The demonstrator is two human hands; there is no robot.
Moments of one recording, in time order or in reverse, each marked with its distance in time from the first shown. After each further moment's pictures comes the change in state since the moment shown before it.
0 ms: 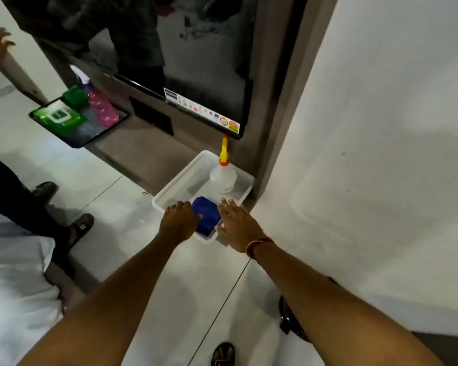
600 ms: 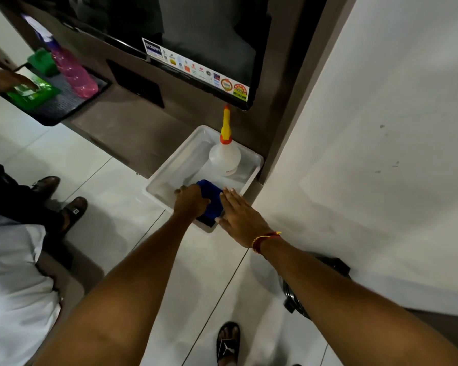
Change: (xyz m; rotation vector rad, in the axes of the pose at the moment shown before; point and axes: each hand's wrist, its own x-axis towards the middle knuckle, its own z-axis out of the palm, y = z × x) left_hand 0.074 0.012 0.052 -0.103 -0.157 -0.145; right_hand 0.044 0.034 0.069 0.036 0.029 -0.048
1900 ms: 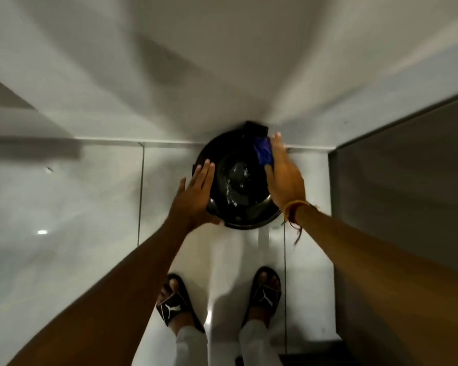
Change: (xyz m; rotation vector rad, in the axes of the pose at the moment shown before) left_hand -0.028 0.137 0.601 0.389 -0.465 0.861; right_hand -0.303 0.377 0.377 0.591 0.434 1.026
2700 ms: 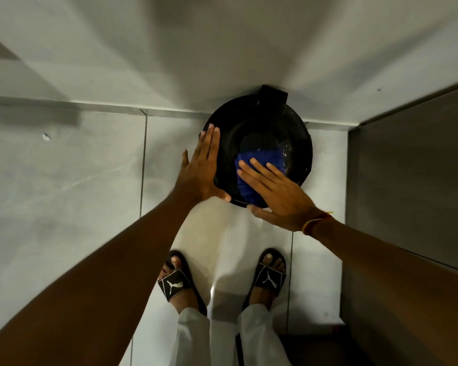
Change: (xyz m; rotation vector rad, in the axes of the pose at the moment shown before) left_hand 0.013 -0.006 0.025 -0.084 0.049 -0.040; right_hand -0.041 0.081 0.069 -0.511 -0.344 -0.734
